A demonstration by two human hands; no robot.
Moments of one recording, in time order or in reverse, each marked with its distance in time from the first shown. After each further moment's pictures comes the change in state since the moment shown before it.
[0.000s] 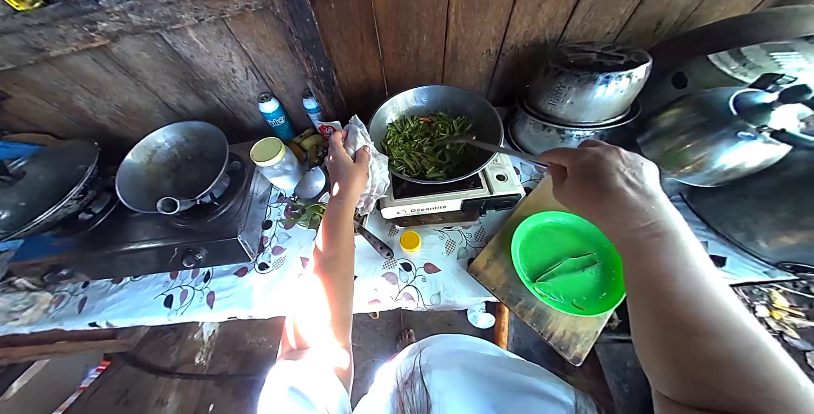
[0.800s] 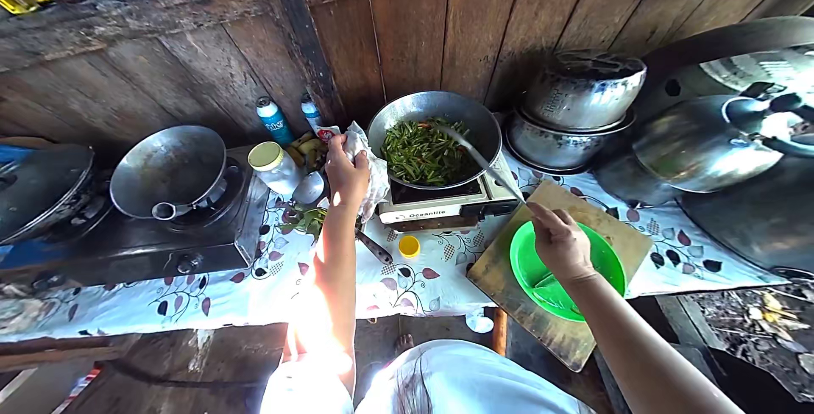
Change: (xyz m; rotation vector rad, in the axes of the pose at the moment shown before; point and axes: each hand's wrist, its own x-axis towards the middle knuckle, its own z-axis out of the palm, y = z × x) left_hand -0.005 0.014 0.000 0.087 0.051 0.015; right_hand -0.038 0.068 0.157 0.404 0.332 -0.098
